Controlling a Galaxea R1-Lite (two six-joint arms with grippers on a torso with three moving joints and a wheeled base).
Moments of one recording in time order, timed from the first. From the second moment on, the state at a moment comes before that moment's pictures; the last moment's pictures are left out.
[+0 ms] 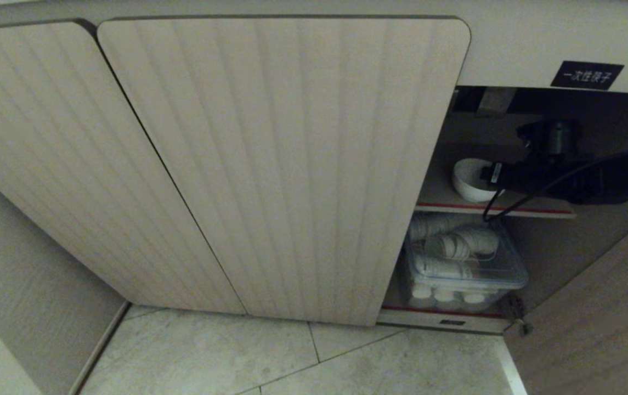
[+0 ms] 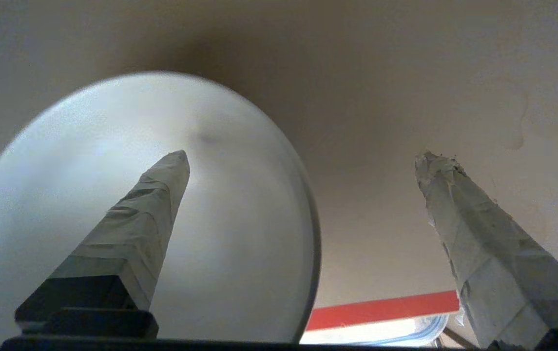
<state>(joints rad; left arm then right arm) 0.00 0.00 0.00 0.00 0.00 -0.03 -0.04 2.17 -1.60 -0.20 -0.13 0.20</state>
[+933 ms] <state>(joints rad) 0.00 0.00 0.00 0.00 0.00 -0.03 -0.04 2.19 -1.68 -0.10 -0.13 0.19</state>
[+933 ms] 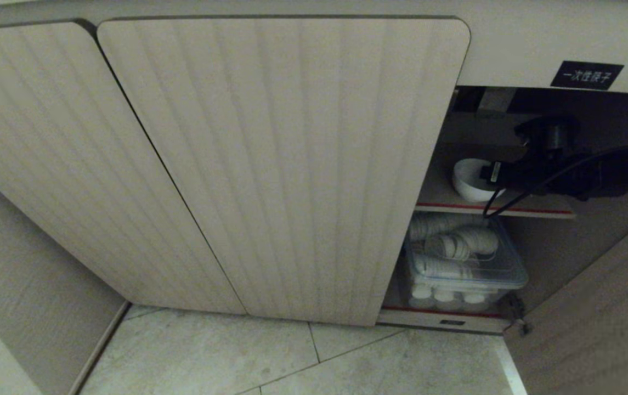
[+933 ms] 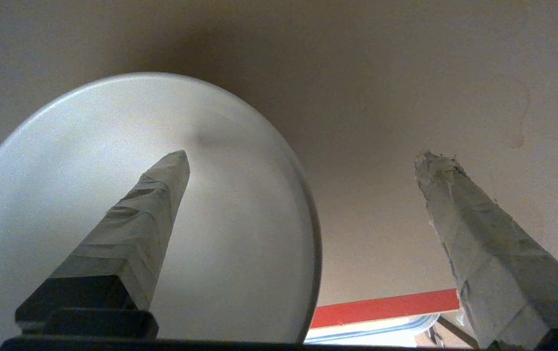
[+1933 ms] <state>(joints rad) 0.00 0.00 0.00 0.00 0.00 -0.03 -0.04 2.19 -1.68 -0.10 -0.13 0.19</state>
